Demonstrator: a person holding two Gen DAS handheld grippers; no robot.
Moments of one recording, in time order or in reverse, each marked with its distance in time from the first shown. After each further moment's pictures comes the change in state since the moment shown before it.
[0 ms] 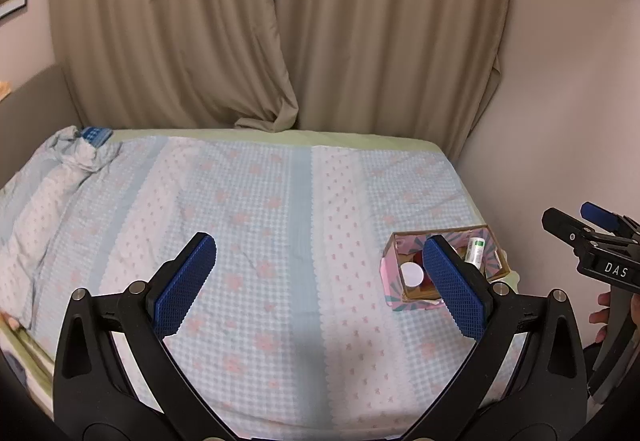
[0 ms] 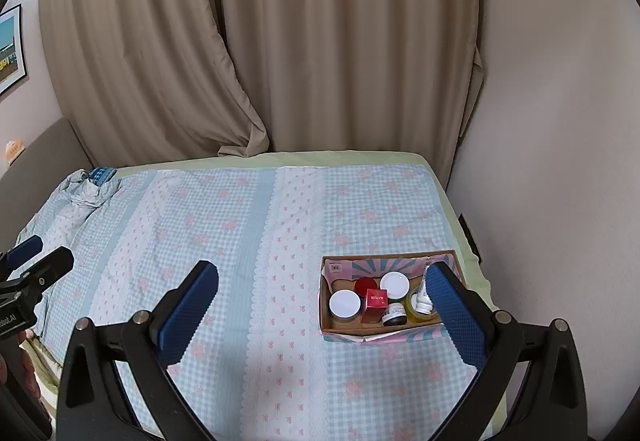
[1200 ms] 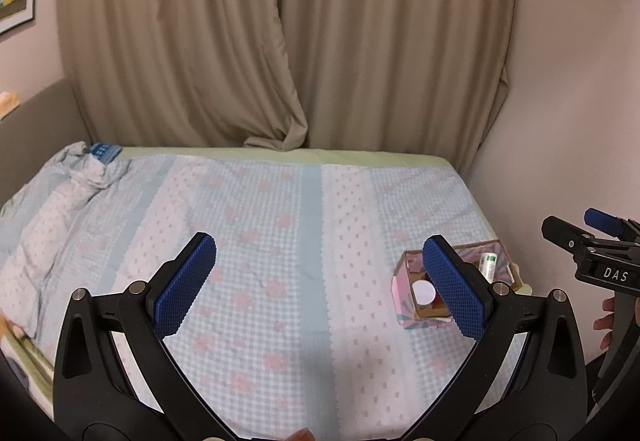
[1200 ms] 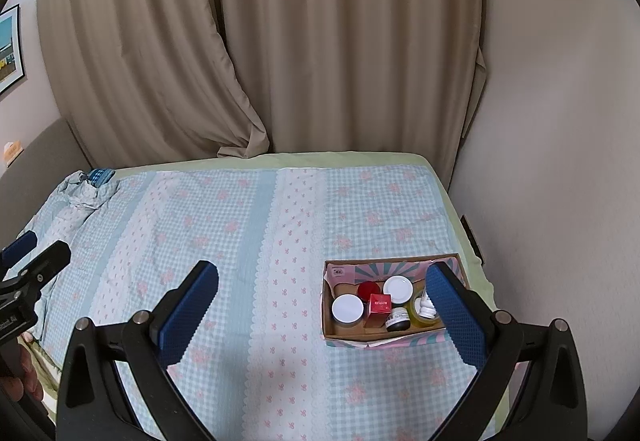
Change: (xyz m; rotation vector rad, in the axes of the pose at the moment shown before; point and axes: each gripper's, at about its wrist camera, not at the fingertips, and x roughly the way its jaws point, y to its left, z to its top) left arm 0.005 -0.002 0.004 0.006 -0.075 0.049; right arm 0.005 0.007 0.004 -0.003 -0.002 -0.002
